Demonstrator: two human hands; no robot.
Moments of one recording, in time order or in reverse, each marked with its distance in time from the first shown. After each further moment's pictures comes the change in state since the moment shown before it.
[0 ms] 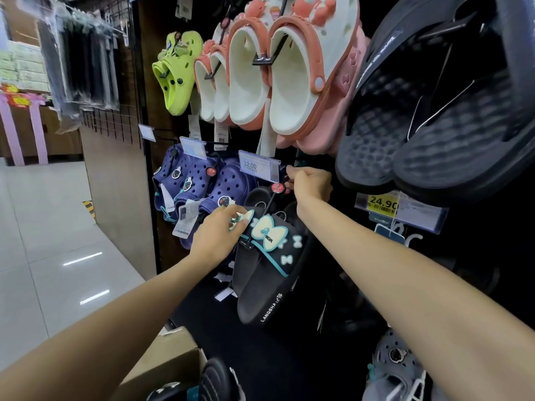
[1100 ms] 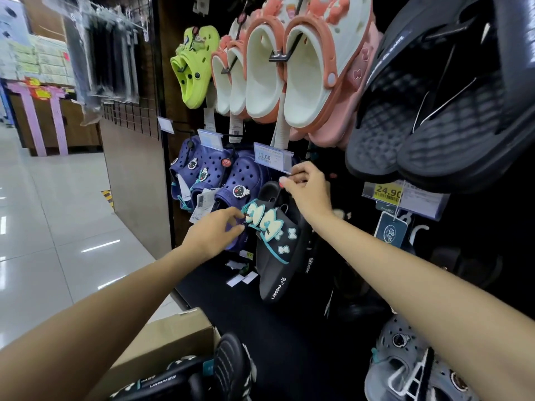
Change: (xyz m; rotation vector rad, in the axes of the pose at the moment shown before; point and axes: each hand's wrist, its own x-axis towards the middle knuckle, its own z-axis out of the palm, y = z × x) left_hand -0.033 -0.010 -0.040 0.174 -0.204 -0.038; right_hand -0.039 0.014 -0.022 -0.243 -0.321 -0.371
